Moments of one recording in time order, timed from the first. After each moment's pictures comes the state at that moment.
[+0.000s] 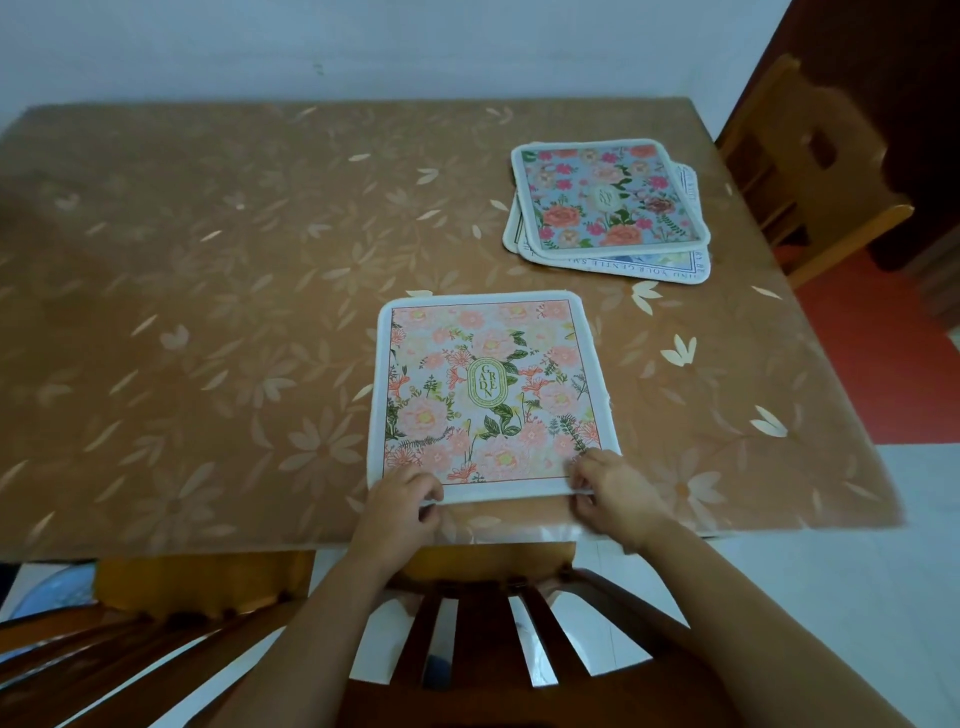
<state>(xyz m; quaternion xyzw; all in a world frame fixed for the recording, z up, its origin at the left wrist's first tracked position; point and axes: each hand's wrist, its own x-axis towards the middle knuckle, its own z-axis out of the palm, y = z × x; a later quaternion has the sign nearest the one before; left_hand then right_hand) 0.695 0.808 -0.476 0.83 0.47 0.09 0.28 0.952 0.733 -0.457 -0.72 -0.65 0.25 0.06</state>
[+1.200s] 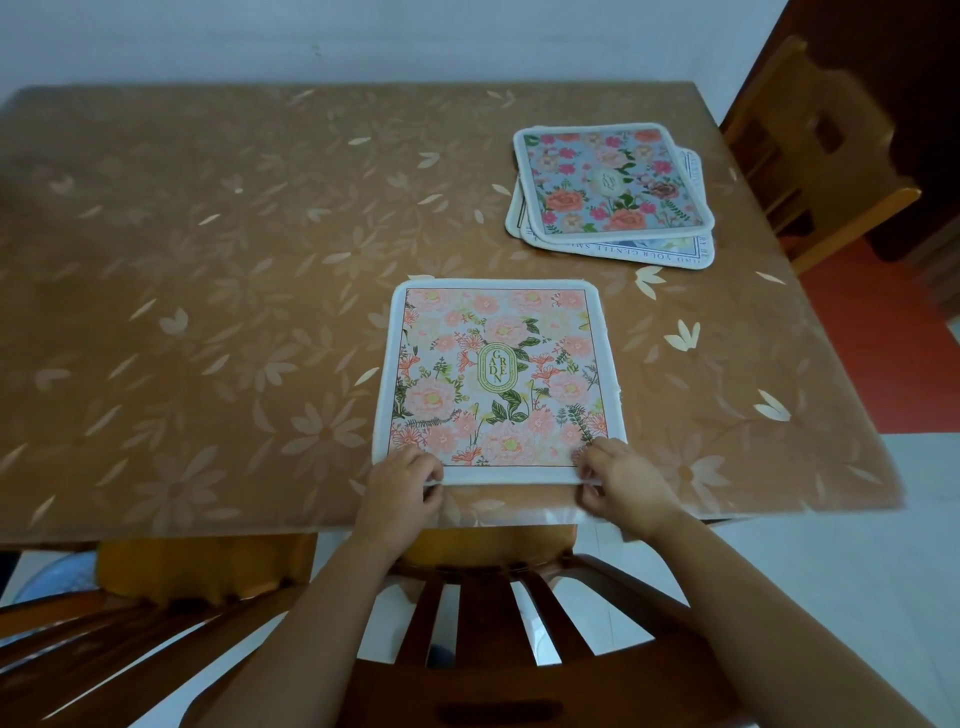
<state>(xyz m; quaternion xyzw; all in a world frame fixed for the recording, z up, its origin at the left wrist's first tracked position) 0.694 0.808 -0.478 0.84 0.47 0.09 0.24 0.951 0.724 -0.457 -0.72 -0.66 0.22 0.05</state>
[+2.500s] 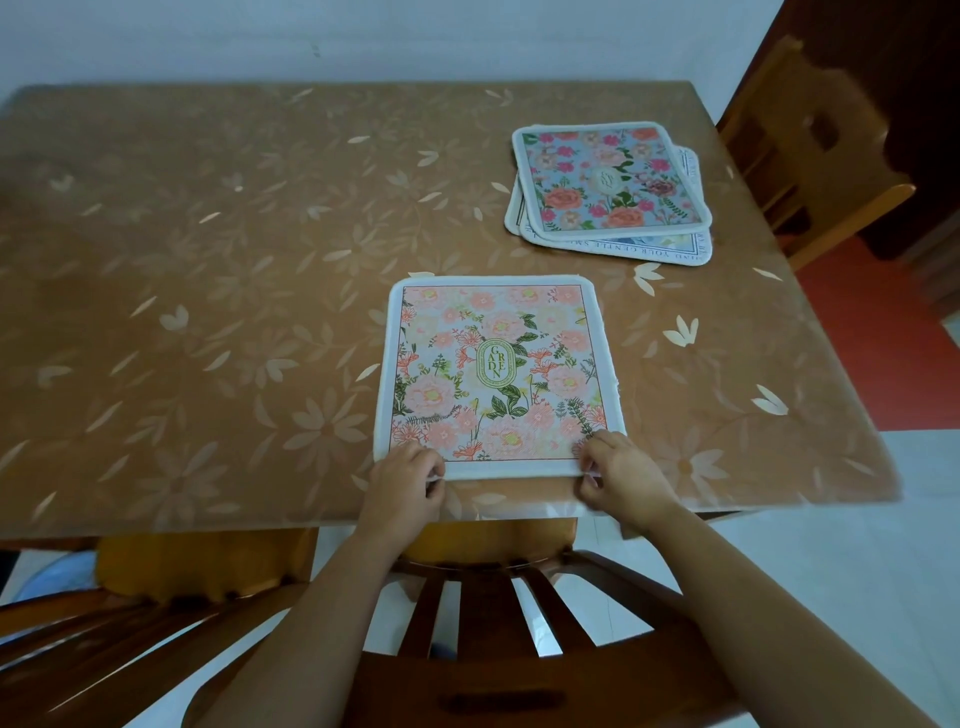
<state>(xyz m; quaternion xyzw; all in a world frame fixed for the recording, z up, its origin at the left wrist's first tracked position) 0.696 0.806 -0.477 0.83 0.49 0.09 0.24 0.947 0.724 -0.456 -0.74 -0.63 0.23 0.07</state>
